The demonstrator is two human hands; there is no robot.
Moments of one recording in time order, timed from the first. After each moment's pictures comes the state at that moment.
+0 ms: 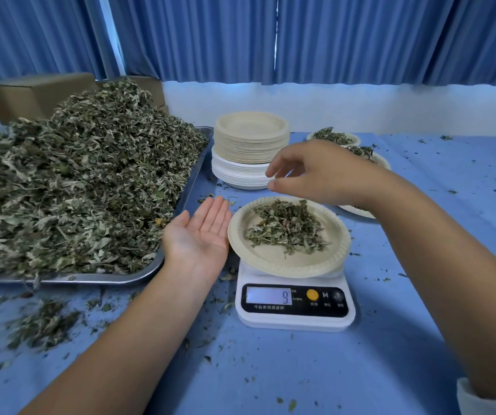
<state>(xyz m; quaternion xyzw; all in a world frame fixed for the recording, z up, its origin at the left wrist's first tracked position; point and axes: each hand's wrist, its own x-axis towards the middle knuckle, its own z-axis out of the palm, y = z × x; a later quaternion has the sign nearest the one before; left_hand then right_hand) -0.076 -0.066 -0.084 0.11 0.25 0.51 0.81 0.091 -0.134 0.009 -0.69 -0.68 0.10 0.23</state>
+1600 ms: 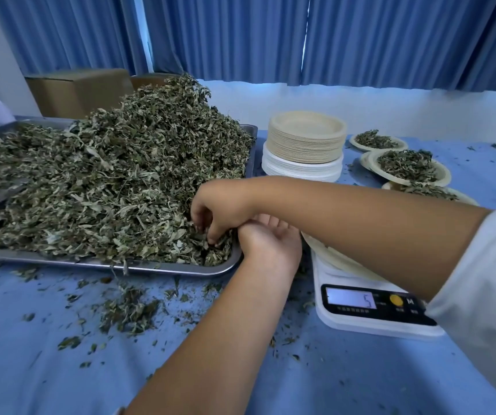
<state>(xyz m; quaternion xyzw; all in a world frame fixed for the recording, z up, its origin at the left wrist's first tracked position) -0.078 -0.061 -0.082 0.01 0.19 0.52 0.83 -0.078 -0.005 -0.029 -0.52 -0.85 0.11 -0.04</state>
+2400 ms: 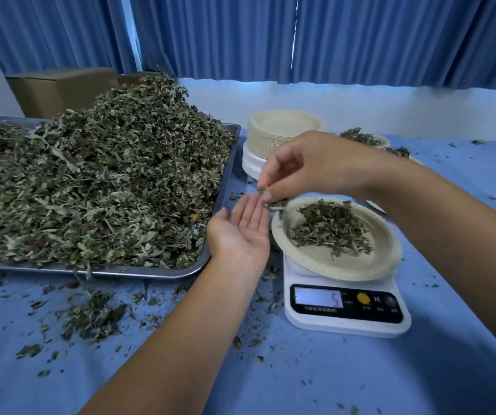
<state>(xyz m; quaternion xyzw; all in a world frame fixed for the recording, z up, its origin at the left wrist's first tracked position) -0.076 -0.060 -0.081 0.05 0.25 0.51 0.82 0.042 -0.100 0.014 -0.57 -0.72 0.28 0.28</state>
